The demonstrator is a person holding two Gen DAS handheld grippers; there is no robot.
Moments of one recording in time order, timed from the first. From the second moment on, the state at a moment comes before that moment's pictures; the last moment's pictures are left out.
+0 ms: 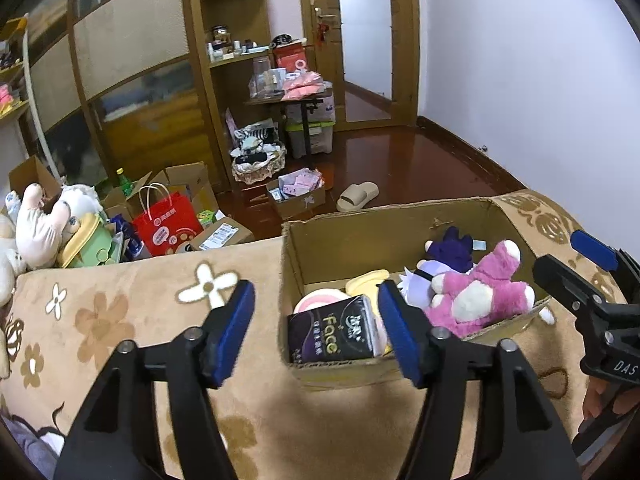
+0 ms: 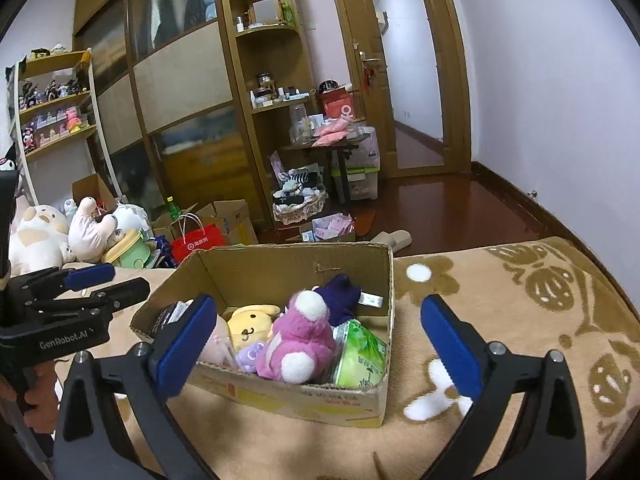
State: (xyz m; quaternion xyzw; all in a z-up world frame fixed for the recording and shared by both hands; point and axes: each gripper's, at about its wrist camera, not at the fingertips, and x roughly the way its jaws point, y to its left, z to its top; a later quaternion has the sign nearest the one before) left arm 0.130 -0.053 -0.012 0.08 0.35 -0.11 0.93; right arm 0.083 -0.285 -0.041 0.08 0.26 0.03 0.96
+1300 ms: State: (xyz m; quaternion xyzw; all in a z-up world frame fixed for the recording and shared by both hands) left arm 0.005 -0.004 0.048 0.06 0.26 -0.07 0.96; right arm -0.024 -0.292 0.026 0.06 0.19 0.02 0.98
